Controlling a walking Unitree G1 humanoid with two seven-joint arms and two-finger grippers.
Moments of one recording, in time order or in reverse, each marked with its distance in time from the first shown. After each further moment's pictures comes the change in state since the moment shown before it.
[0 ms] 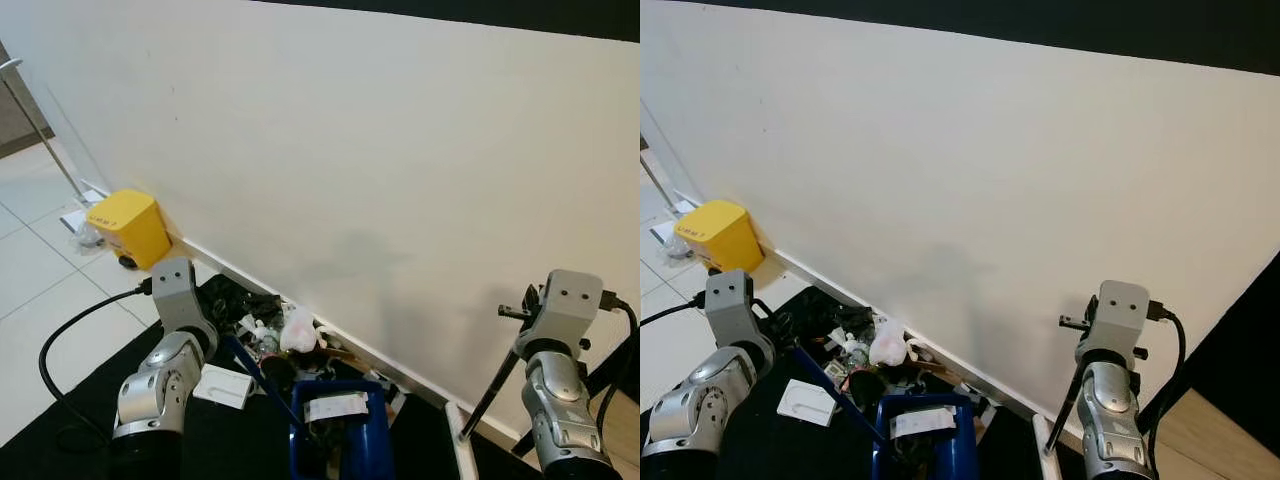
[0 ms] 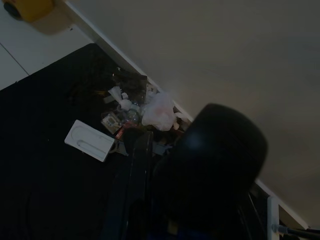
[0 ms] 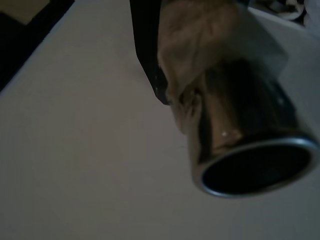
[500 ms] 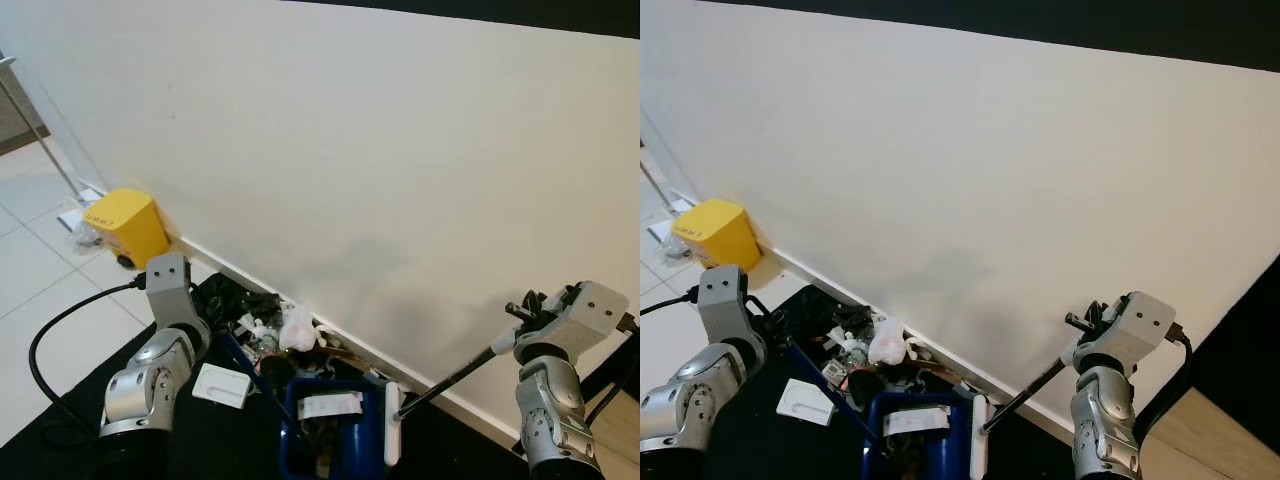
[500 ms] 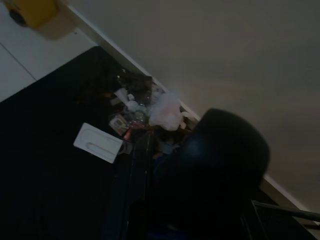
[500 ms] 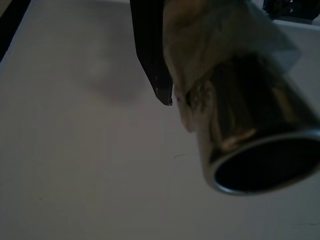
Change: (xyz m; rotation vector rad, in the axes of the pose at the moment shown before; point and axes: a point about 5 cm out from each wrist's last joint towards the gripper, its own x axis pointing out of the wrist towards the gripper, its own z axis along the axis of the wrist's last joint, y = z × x) left arm -0.006 0.012 0.010 0.045 -0.001 -0.009; right arm -0.003 0.004 -0.006 0.289 0.035 -0.008
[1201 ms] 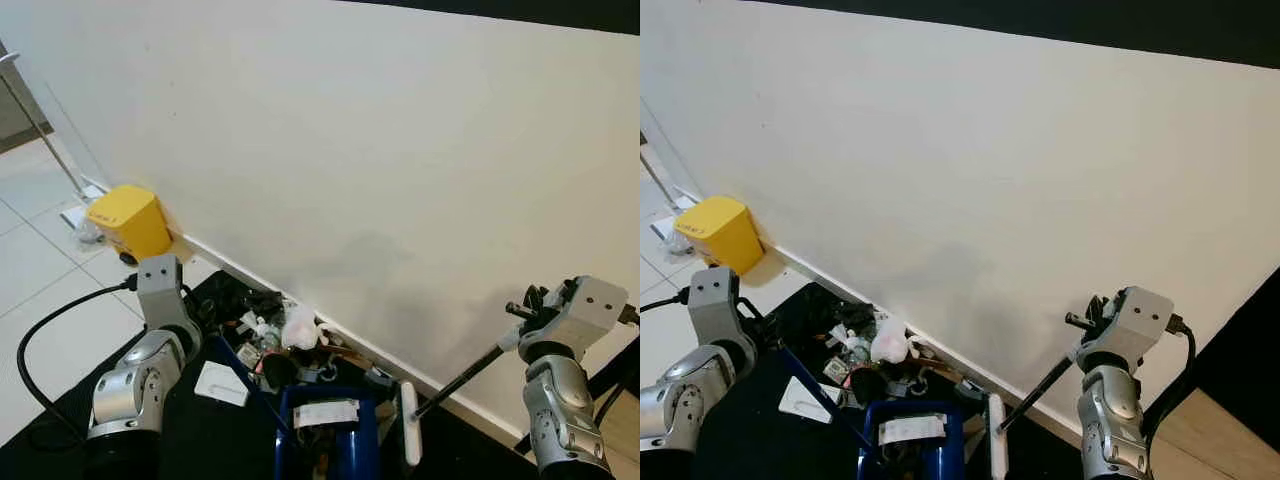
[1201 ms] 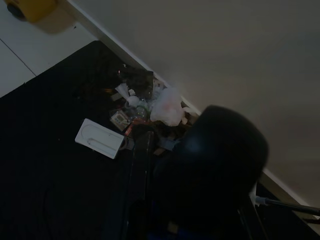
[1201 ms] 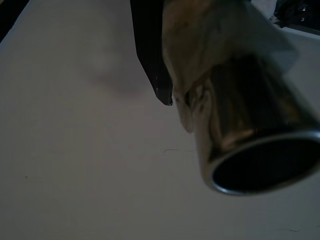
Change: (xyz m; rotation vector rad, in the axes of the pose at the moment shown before) left arm -0.002 0.003 -0.001 -0.012 0.019 -0.006; right arm 0.000 -0.003 0.007 -0.082 -0.023 0.050
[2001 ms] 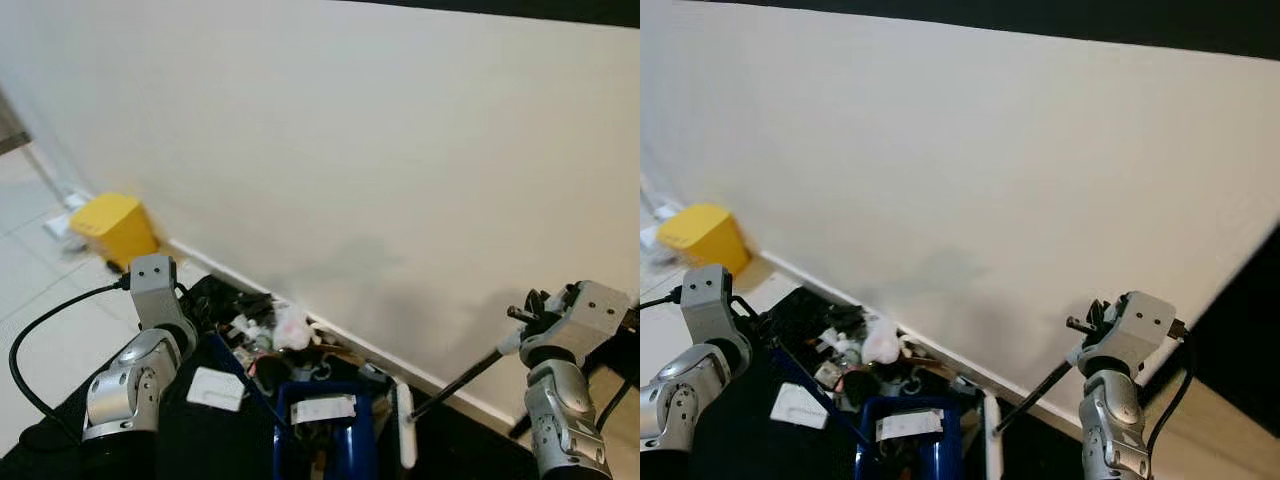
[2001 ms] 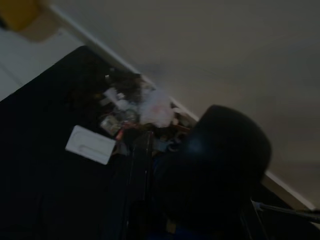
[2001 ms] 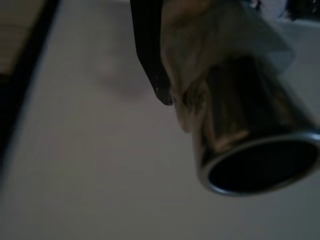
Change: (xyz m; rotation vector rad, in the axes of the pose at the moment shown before) left arm -0.003 0.002 0.003 -0.009 -0.007 0.011; right arm -0.004 -0.003 -0.004 0.004 0.014 -0.001
